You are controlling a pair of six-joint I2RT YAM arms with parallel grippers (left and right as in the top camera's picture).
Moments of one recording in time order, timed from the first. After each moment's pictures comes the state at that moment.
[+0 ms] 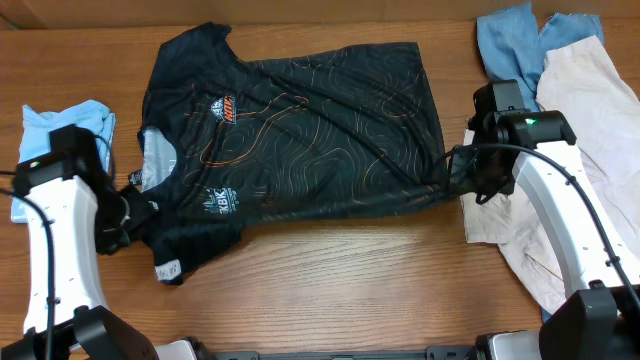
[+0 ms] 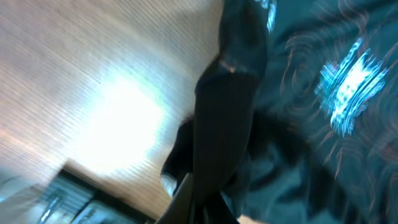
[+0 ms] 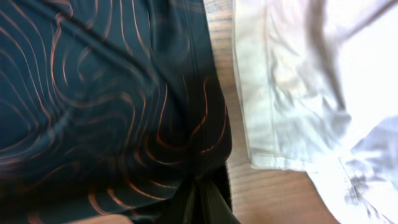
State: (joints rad) left arm 0.39 1.51 1.23 -1.32 0.00 -0.37; right arm 0.09 1.58 1.31 -1.17 -0.02 0.30
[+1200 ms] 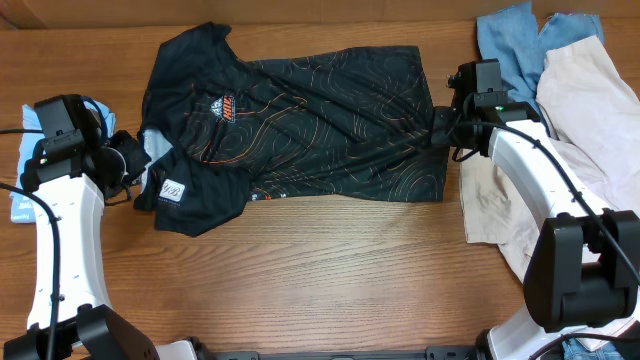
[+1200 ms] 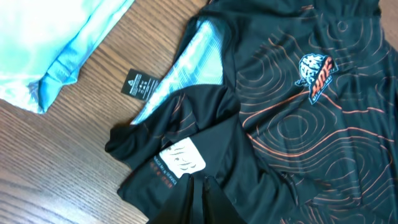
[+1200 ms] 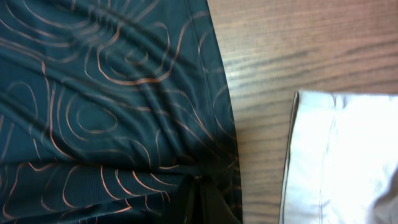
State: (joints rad) left arm 0.35 1.51 1.22 -0.80 0.11 -0.39; right arm 0.09 1.80 1.31 -0.61 -0.03 0.23
